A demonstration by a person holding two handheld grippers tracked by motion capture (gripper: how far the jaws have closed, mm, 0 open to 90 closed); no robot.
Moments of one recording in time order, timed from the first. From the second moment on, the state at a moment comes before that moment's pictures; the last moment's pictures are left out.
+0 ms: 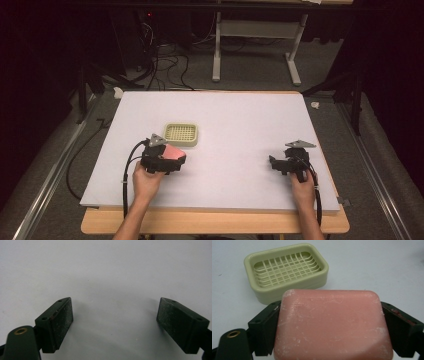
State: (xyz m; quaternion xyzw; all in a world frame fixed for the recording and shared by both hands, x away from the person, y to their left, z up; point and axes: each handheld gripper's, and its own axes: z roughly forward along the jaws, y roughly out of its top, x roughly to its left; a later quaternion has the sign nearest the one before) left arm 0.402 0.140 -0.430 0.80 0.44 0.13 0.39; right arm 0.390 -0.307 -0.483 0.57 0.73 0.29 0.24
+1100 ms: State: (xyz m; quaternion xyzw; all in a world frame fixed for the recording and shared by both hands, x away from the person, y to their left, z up) left arm 0.420 0.146 -0.392 0.78 0.47 0.14 0.38; right arm 0.390 -0.307 -0.483 0.57 0.73 0.29 0.24
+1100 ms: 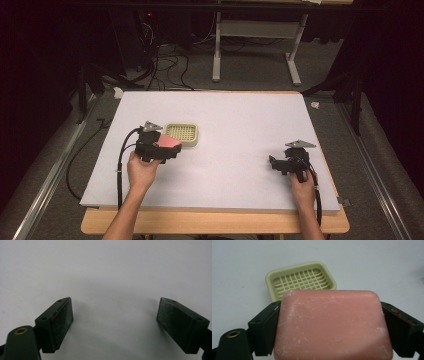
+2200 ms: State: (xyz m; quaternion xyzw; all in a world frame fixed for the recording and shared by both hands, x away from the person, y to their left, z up) left arm 0.454 0.133 -0.397 0.78 0.49 0.14 0.36; right arm 0.390 -0.307 -0.483 0.57 0.73 0.29 0.24
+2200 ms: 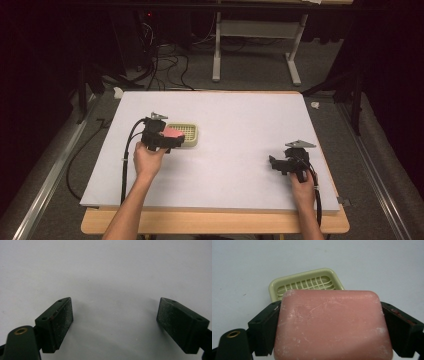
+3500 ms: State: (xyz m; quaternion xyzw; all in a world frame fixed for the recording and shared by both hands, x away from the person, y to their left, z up) left arm 0.495 0.113 -0.415 0.79 0.51 0.14 0.33; right arm 0.390 -0.307 -0.483 0.57 0.72 0.30 0.24
